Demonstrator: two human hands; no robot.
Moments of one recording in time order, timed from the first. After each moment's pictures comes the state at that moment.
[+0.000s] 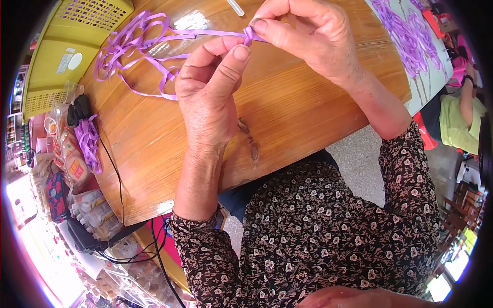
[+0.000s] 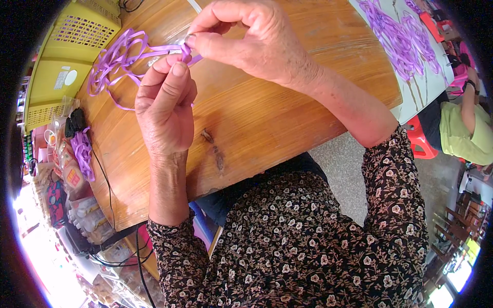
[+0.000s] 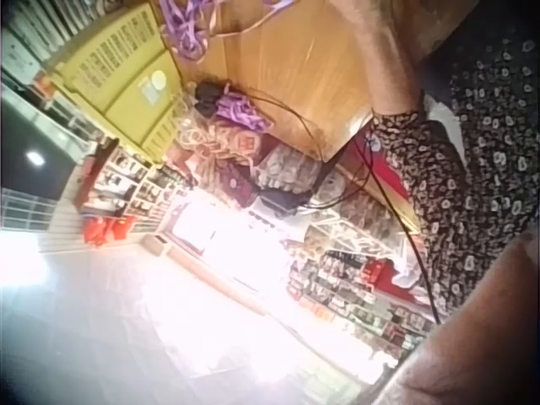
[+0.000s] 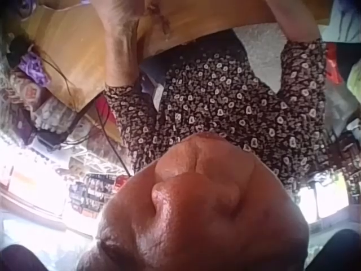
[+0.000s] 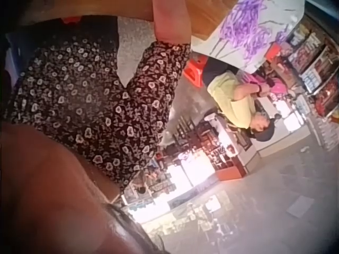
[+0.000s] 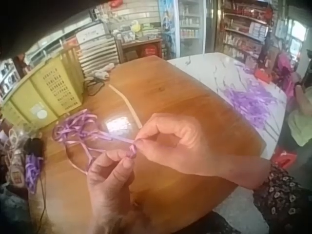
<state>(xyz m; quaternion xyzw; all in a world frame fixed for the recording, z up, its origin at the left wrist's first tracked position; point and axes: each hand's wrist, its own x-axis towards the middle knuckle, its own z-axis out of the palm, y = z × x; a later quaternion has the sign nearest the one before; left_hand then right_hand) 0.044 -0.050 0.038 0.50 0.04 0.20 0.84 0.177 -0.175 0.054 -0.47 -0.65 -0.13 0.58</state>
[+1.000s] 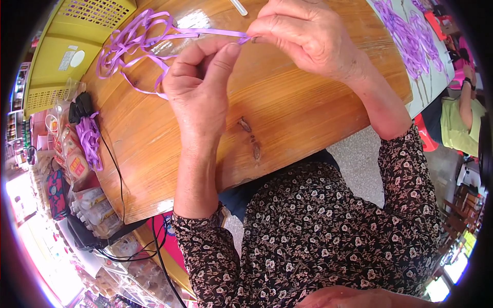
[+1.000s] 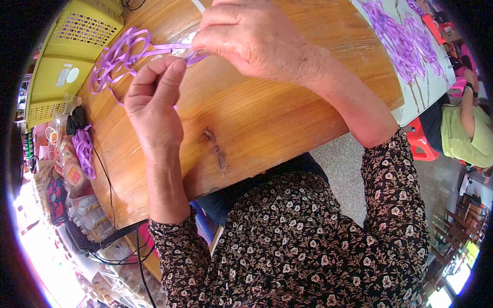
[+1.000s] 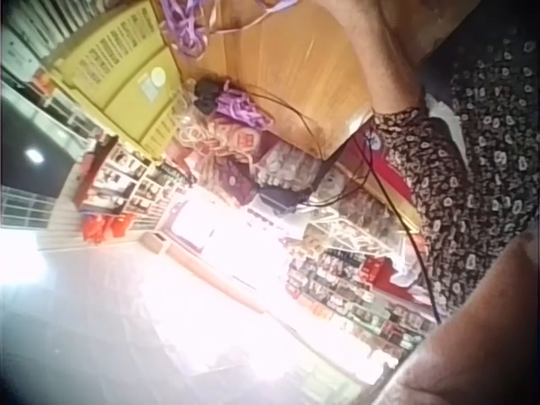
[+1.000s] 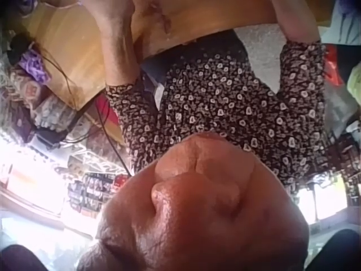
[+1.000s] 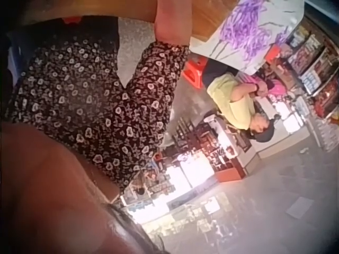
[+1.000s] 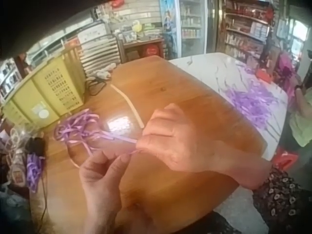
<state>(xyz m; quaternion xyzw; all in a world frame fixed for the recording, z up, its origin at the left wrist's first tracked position) 0.043 -0.041 0.044 0.62 0.11 0.26 0.74 0.201 -0.170 0.052 -0.47 -0.70 -0.45 0.28</state>
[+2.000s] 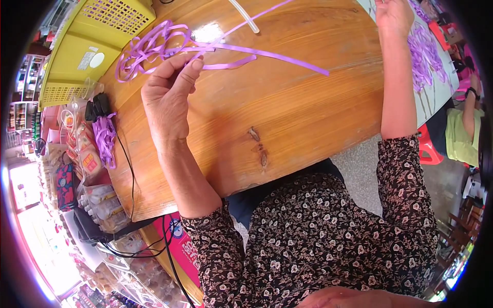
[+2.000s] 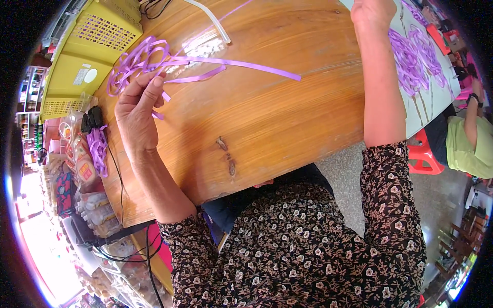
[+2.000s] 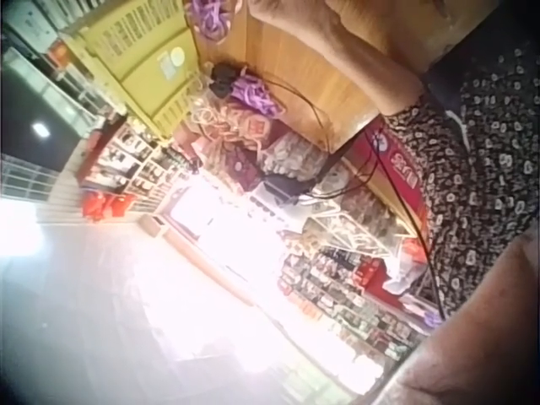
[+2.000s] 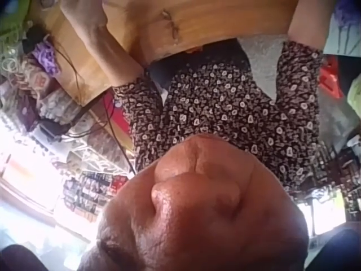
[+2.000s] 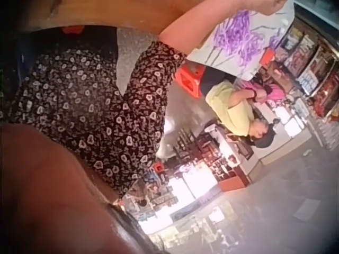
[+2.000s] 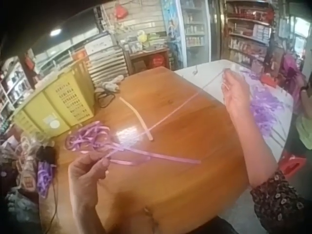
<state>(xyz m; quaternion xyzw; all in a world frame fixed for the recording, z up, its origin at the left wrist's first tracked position) 0.031 0.017 0.063 0.70 0.15 0.27 0.64 0.306 -0.258 0.079 -0.40 -0.04 -0.18 0.90</state>
